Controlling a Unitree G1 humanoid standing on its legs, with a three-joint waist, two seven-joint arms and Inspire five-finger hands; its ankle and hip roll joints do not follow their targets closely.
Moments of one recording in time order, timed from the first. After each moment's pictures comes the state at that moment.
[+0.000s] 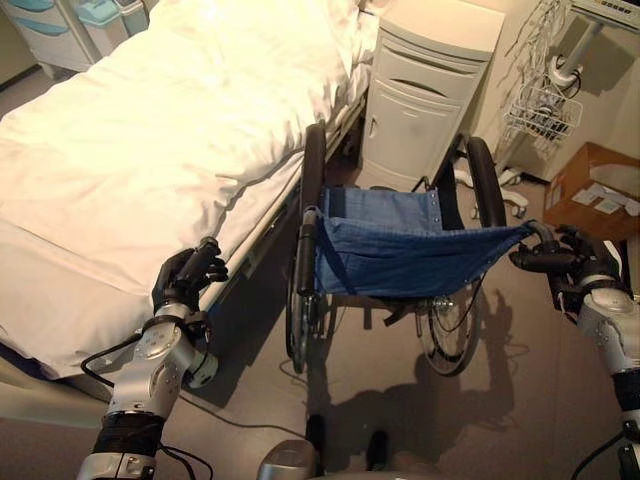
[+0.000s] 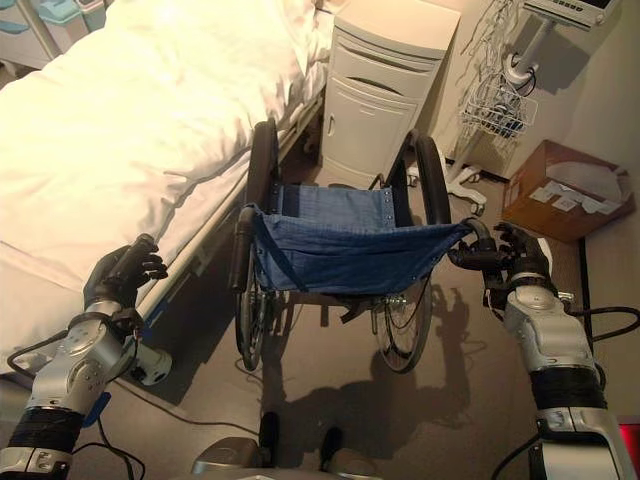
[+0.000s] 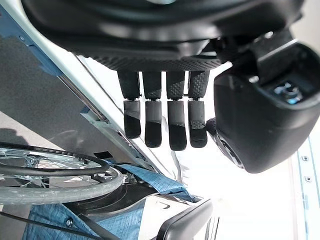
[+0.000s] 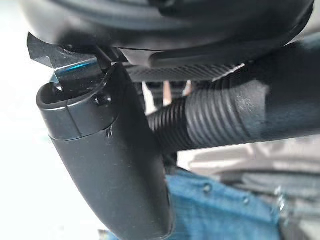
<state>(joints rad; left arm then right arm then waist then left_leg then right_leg) -0.11 0.56 0.04 0.19 -0.66 0.16 0.27 -0.33 -0.76 -0.08 0.34 0.65 0.46 -0.32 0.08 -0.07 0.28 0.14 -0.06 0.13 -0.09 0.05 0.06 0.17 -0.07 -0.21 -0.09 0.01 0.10</state>
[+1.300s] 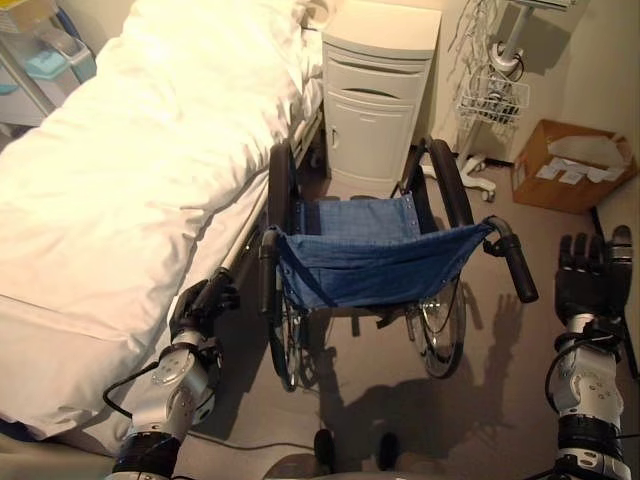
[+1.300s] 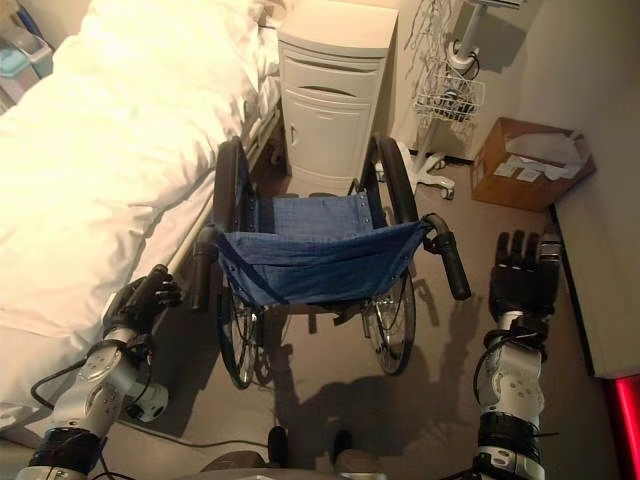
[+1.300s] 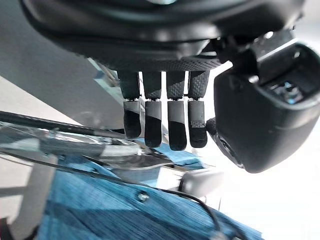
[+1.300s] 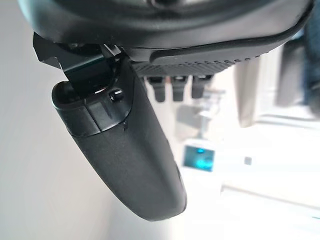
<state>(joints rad) -0.02 0.44 0.03 0.27 -0.66 0.06 0.21 -0.16 -0.33 -0.46 0.35 1.75 -0.14 0.08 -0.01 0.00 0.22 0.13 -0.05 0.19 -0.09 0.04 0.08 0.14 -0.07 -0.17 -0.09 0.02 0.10</state>
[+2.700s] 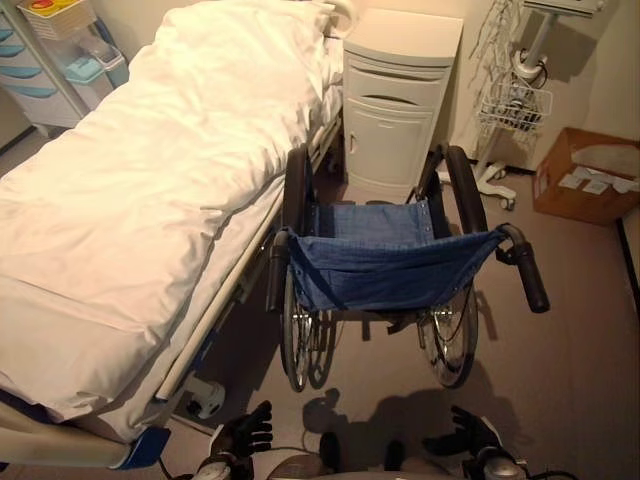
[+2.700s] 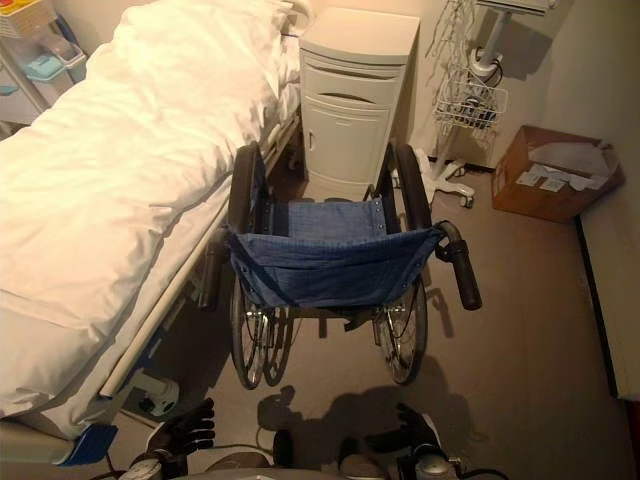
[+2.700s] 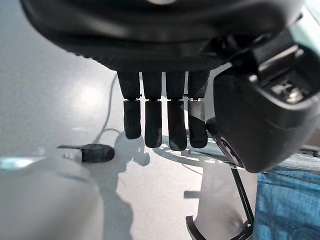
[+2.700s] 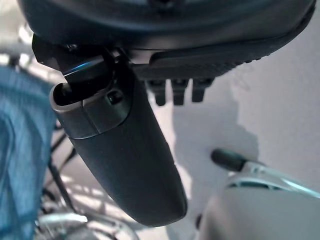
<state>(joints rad) 0.12 0.24 -0.12 0.95 -0.40 -0.02 0.05 0.09 -0.26 0.21 0.93 0.12 0.00 -0.09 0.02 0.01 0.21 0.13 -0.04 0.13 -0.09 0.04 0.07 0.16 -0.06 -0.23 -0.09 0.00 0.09</state>
